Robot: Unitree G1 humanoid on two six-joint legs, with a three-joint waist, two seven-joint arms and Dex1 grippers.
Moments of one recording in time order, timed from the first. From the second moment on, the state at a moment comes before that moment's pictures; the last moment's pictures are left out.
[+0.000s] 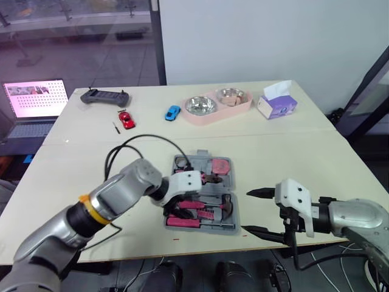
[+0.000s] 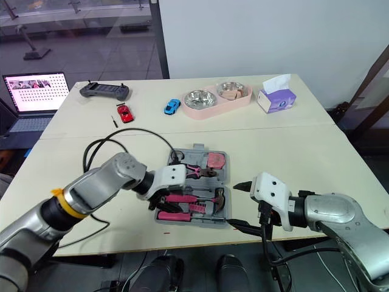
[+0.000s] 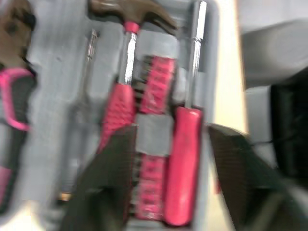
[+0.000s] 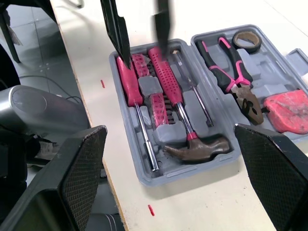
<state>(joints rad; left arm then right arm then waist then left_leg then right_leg) -0.61 0.70 -0.60 -0.32 -0.20 0.88 -1.11 0.11 -0.95 -0.14 -0.70 0.53 0.59 0.92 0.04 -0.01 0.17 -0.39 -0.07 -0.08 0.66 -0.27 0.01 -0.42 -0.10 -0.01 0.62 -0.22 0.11</state>
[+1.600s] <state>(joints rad) -0.42 0.69 -0.19 0.15 -0.16 0.45 -0.99 -0.14 -0.95 0.11 -0.41 0.31 0.77 0.76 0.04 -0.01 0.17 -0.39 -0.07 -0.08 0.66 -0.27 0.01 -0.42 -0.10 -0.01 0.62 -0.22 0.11</state>
